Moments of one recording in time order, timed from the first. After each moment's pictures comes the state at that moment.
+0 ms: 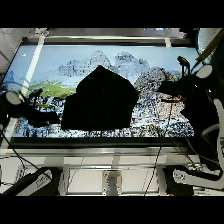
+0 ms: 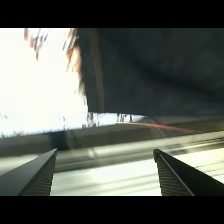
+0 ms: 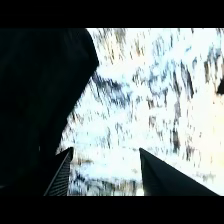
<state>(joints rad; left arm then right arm) 0.26 -1.10 0.83 1.25 -1.35 -1.32 -0.12 -1.33 1.26 -1.14 1.23 1.39</state>
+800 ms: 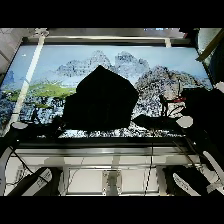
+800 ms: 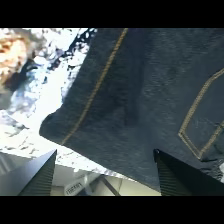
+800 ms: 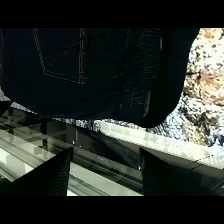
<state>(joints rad) 0.37 -1.04 0.40 0.74 -0.93 -1.38 0.20 -0.89 0.50 -0.63 0.82 1.34</state>
